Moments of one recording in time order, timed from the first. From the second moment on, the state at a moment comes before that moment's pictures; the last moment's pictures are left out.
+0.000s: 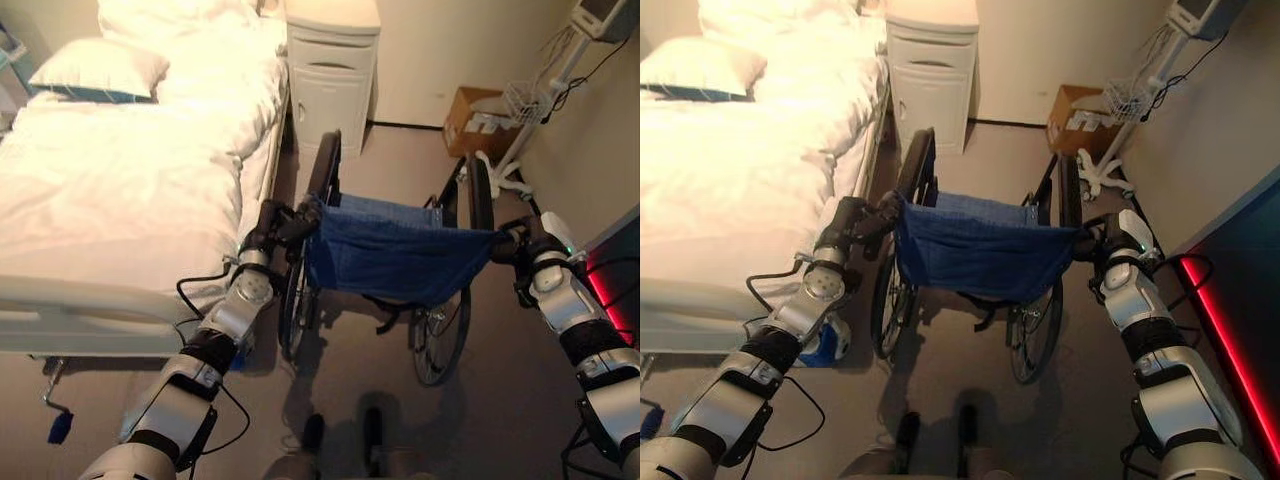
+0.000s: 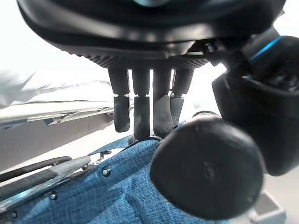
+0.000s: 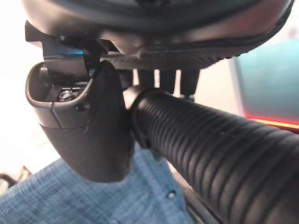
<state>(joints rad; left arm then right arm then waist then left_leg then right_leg) -0.66 0.40 -0.37 0.63 -0.04 0.04 0.33 -0.71 -0.72 0.35 0.67 -0.12 0.35 -0.16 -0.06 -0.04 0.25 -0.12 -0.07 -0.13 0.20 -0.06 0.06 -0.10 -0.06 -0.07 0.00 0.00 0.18</state>
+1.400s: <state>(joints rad) -0.63 0.32 -0.43 0.64 -0.10 0.06 0.36 -0.84 -0.70 0.48 1.01 -0.15 0.27 -0.17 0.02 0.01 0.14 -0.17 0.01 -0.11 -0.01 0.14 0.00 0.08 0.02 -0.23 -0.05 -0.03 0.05</state>
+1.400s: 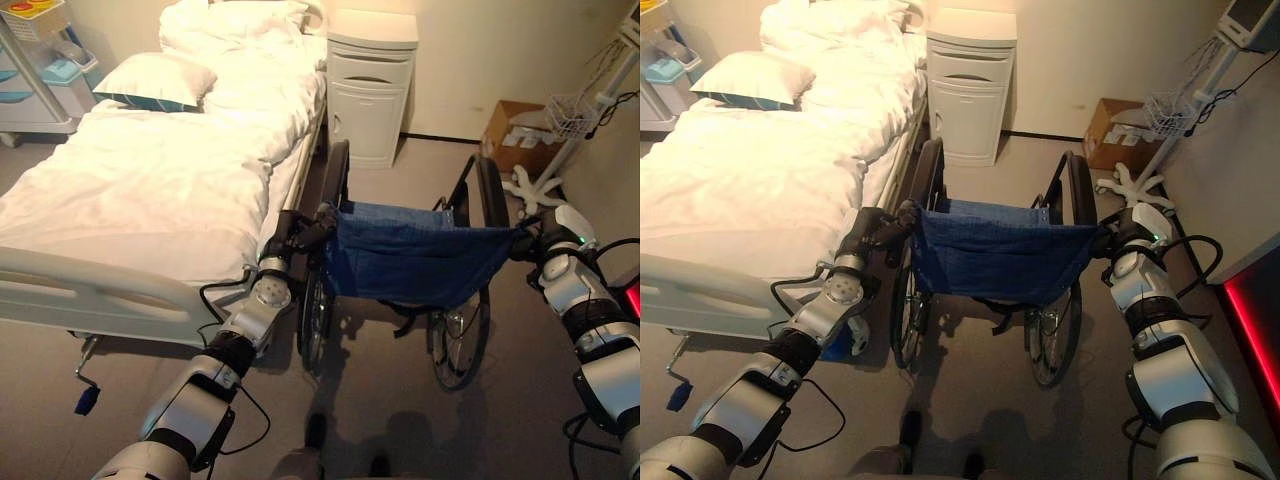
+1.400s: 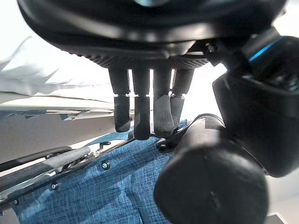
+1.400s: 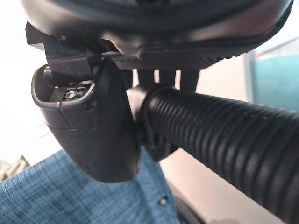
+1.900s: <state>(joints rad) -0.56 0.33 -0.42 0.57 -0.19 0.10 0.31 -0.81 -0.73 0.48 0.98 -0.15 0.26 -0.17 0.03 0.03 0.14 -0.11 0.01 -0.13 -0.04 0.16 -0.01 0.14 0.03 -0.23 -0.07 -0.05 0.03</state>
